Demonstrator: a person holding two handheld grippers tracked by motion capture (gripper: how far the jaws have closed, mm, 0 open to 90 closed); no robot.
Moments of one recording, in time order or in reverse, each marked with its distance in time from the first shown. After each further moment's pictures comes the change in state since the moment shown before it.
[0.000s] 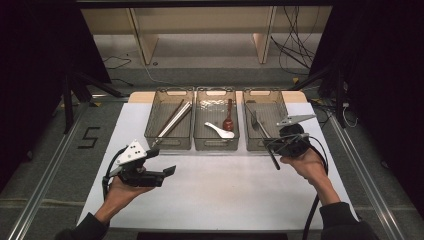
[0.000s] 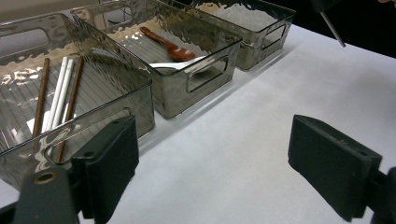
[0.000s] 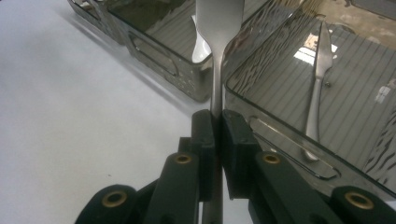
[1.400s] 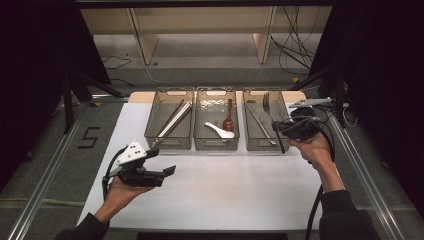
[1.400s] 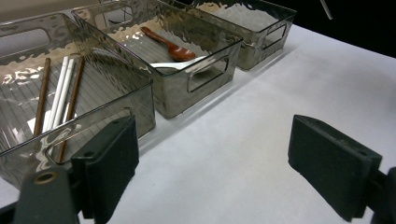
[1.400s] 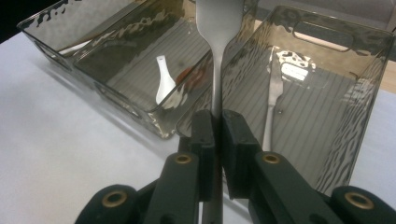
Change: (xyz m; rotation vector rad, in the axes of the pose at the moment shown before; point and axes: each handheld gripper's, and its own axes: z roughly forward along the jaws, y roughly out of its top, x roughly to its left) left arm 0.000 0.000 0.000 -0.001 0.003 -0.001; right arm -0.036 0.023 -0.013 -0.084 -0.058 0.089
